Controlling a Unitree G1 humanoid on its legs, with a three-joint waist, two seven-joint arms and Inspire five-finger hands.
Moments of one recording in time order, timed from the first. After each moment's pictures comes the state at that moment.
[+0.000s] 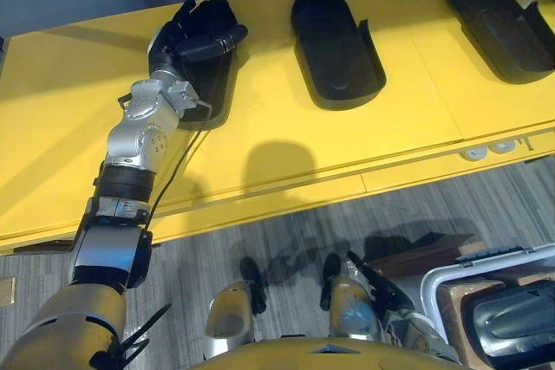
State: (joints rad) left arm -0.82 0.51 -0.05 0.44 -0.70 0.18 0.08; right arm 0.07 -0.15 -0.13 0.90 0.29 0.05 0.12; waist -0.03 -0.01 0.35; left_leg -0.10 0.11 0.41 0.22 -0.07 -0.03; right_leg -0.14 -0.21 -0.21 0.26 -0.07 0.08
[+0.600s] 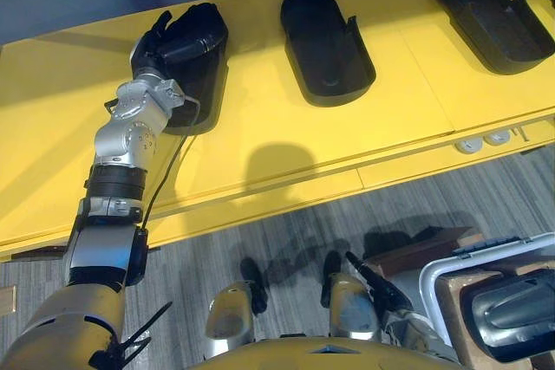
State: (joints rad) left arm -0.82 0.52 0.04 0.48 -0.70 0.27 0.20; right arm 0.07 -0.15 -0.12 0.90 0.30 0.05 0.12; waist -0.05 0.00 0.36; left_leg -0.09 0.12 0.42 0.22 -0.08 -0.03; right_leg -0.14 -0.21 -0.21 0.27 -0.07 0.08
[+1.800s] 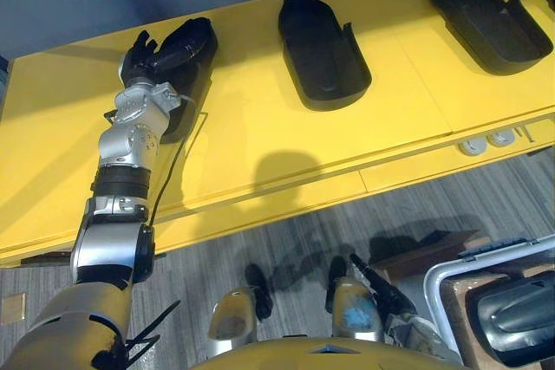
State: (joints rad) left arm -0.83 0.48 0.09 0.55 -0.65 0.26 0.33; right arm 0.10 -0.17 -0.11 0.90 0.34 0.05 0.11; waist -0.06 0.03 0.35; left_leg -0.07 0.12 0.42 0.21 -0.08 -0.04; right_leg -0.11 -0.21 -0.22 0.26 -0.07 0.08
